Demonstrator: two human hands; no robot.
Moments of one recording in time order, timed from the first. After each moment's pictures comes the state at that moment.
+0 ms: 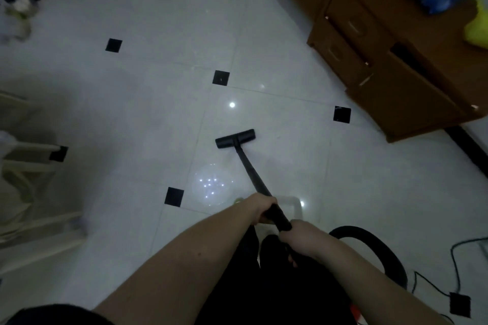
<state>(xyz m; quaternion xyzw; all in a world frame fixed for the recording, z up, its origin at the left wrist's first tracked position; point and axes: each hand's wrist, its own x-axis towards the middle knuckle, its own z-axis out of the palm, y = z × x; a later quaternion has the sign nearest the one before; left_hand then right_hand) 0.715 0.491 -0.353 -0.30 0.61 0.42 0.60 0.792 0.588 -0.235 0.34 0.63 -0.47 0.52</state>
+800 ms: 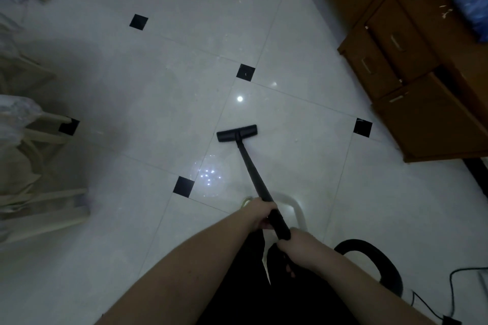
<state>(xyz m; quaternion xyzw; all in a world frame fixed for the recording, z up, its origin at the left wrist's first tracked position) 0.689 0.395 -0.364 -0.31 0.58 0.49 0.56 0.754 0.496 -0.251 0.29 0.66 -0.43 0.54</state>
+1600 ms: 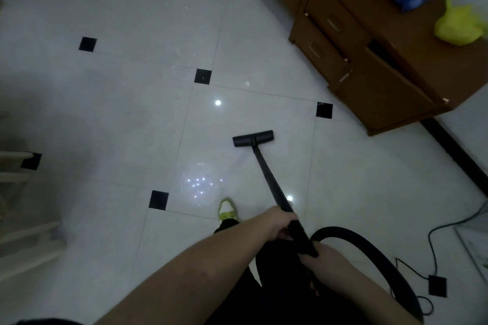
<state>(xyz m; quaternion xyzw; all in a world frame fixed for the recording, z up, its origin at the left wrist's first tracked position) 0.771 0.551 -0.350 -0.23 0.58 0.42 0.66 0.873 0.639 -0.238 0.36 0.69 -0.40 0.48</state>
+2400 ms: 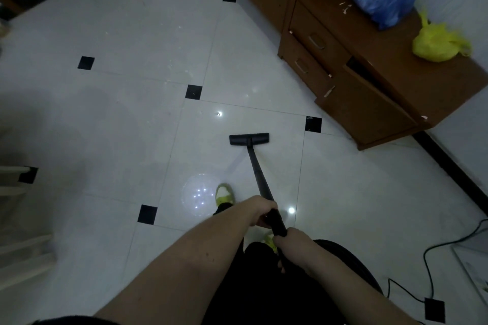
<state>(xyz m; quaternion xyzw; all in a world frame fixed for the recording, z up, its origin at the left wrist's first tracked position) 0.716 0.639 -0.358 -0.23 0.63 0.37 0.65 0.809 0.713 -0.234 0.42 0.59 -0.51 0.46</state>
